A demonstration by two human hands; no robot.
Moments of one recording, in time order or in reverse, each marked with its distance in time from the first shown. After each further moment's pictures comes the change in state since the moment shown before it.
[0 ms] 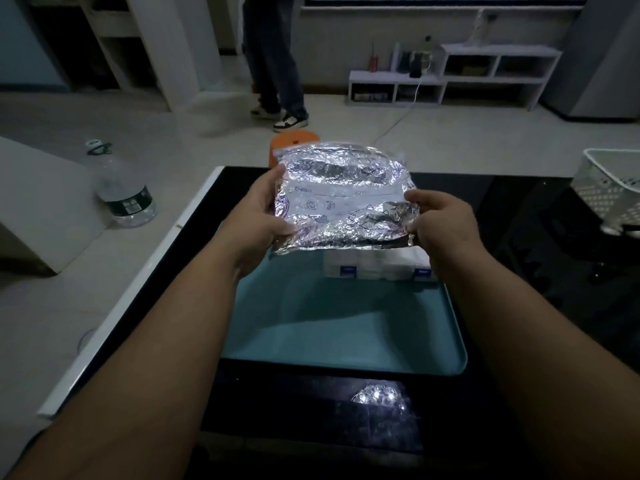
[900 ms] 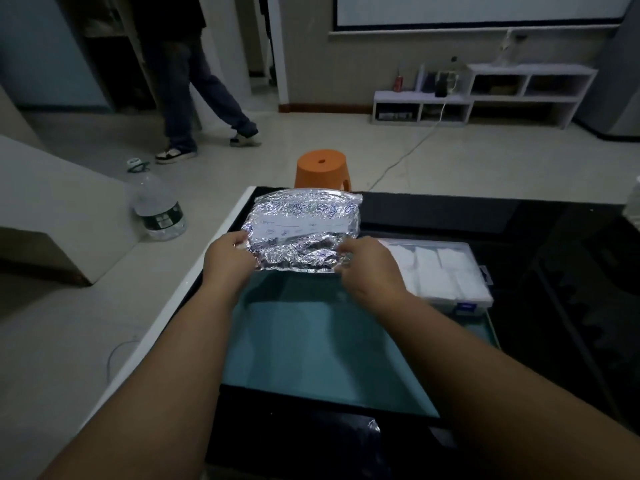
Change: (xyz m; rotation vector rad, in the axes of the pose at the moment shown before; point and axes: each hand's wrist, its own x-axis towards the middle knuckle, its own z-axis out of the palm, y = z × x) left_hand 0.017 -0.038 -0.085 0.470 0.643 -0.162; right_hand -0.016 0.010 0.126 -0.792 -0.275 -0.369
